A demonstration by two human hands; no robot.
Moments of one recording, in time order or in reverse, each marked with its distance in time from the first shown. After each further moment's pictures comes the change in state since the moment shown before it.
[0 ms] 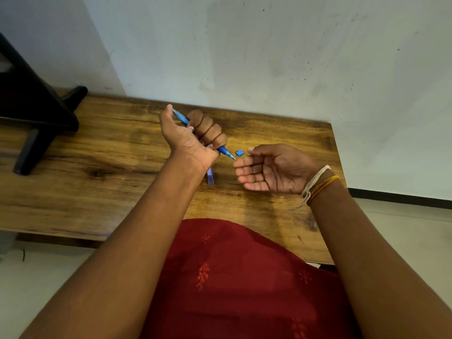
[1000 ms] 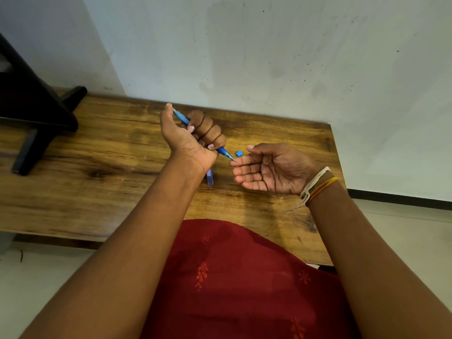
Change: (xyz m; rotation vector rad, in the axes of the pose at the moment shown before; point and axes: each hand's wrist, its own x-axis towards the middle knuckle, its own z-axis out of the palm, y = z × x) left_hand 0.005 -0.002 -0.006 0.039 -0.045 0.017; right_hand 0.000 0.001 0.002 0.046 -0.051 -0.034
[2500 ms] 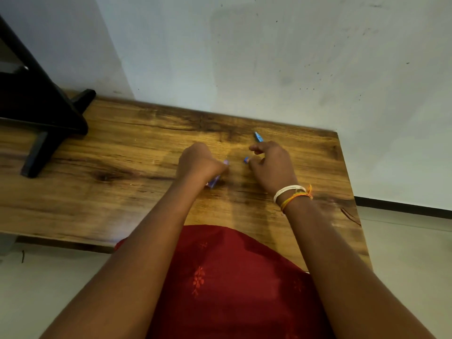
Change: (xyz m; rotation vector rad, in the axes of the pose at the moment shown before) left_hand 0.004 0.000 -0.029 1.866 0.307 -0.070; right_hand 0.042 0.017 0.016 -1.202 0.973 -0.577
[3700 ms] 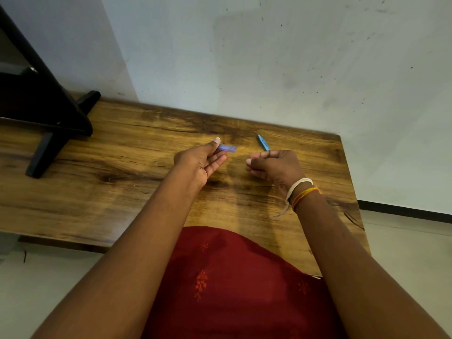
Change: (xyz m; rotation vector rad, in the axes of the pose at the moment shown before) left_hand 0.003 -0.002 -0.018 -1.357 -0.117 -0.410; right_hand 0.002 -0.012 -0.001 0.896 -0.172 0.458
